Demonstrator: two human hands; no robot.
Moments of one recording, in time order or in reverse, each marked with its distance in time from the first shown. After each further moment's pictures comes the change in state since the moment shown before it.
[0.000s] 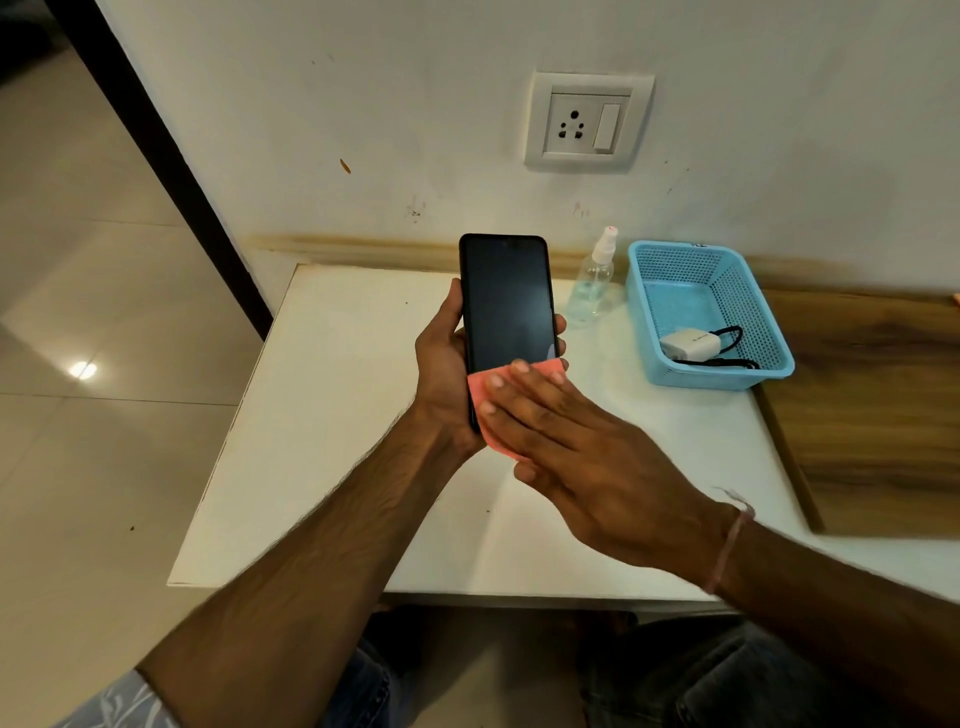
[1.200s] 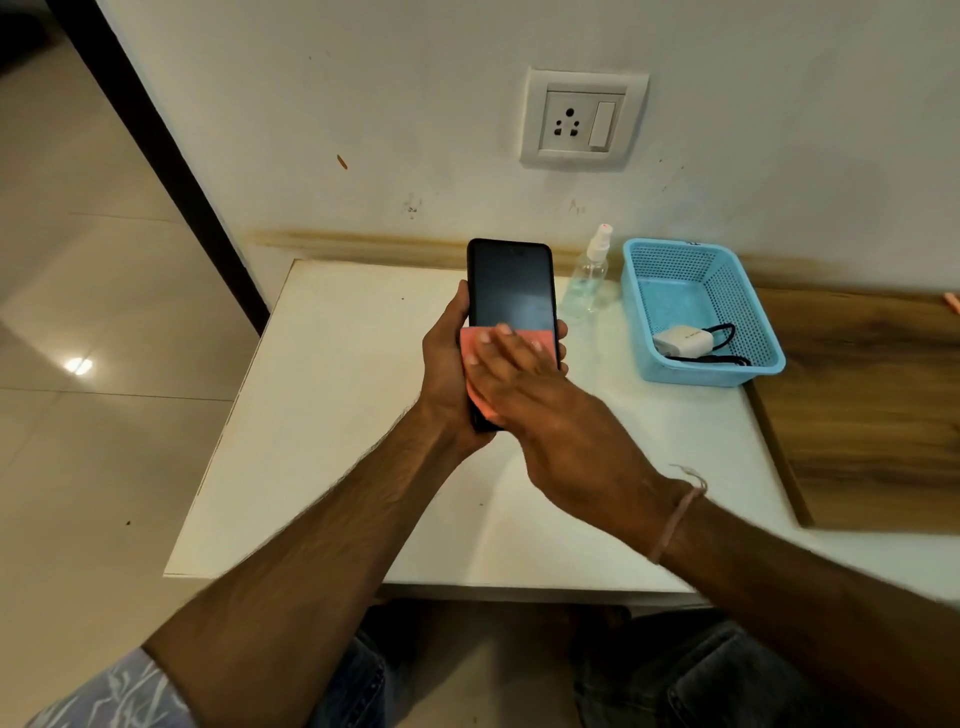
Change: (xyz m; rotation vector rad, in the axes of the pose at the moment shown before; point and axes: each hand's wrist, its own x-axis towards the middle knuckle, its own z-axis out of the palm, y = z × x) left_hand 0.002 -0.007 0.000 0.048 0.089 -0.003; right_hand 0.028 -0.005 0.008 0.205 0.117 0.135
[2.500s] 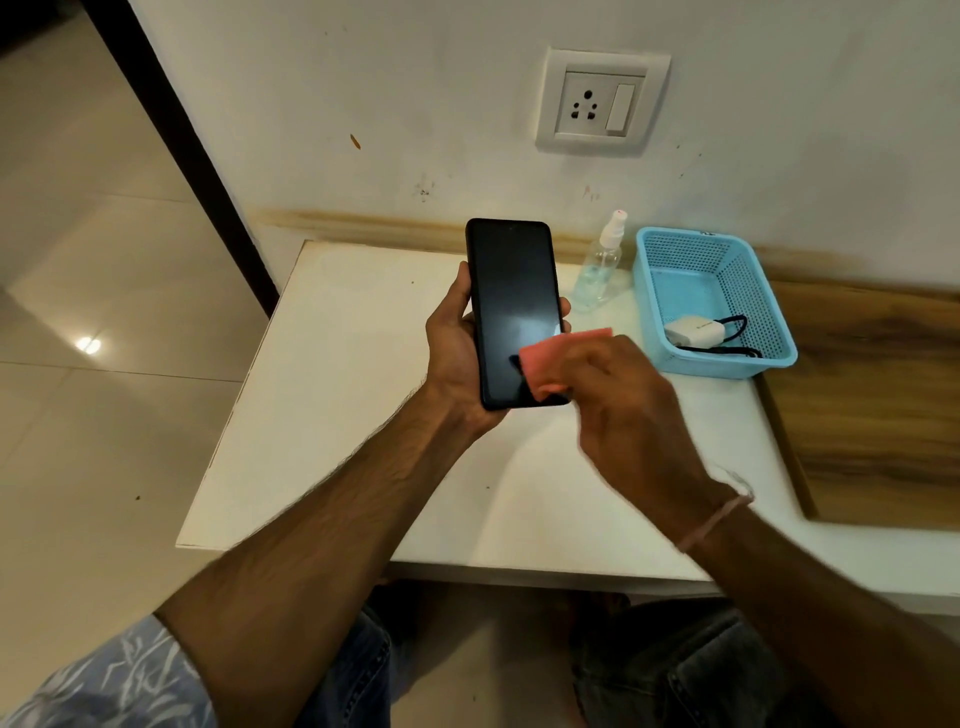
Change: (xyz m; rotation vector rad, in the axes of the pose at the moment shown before) left_hand -0.001 -0.002 0.002 -0.091 -0.039 0.045; right_hand -0.019 0.006 -0.018 0.000 0.335 0.095
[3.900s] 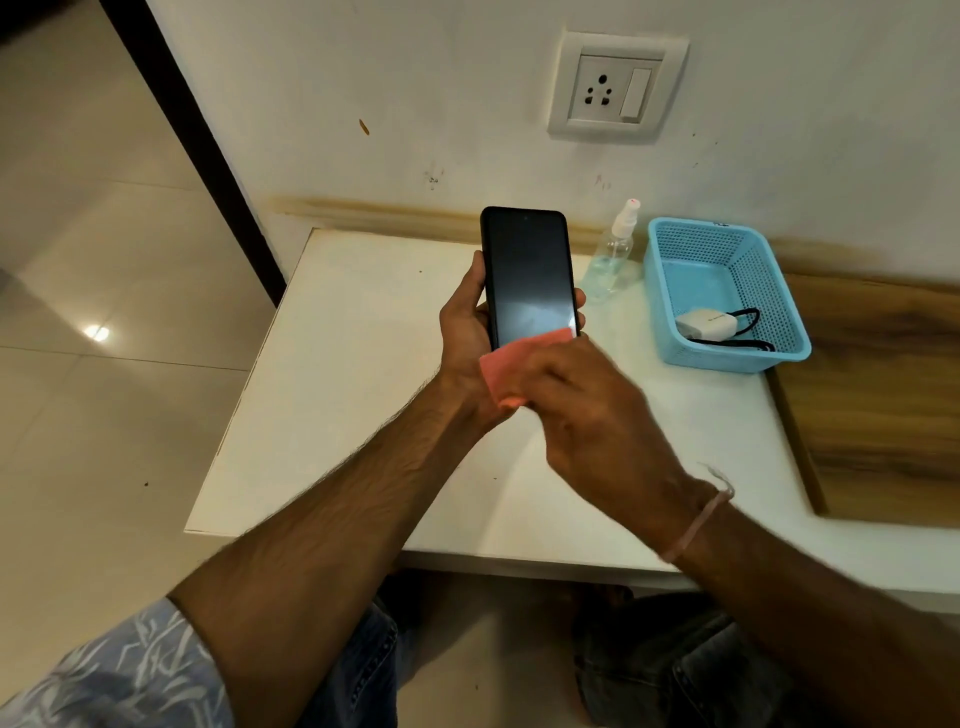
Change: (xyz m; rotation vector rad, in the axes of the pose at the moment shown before) left_hand 0.000 -0.003 0.000 0.020 0.037 -0.019; right_hand 0.001 -0.026 0.013 0.107 -0.177 0.012
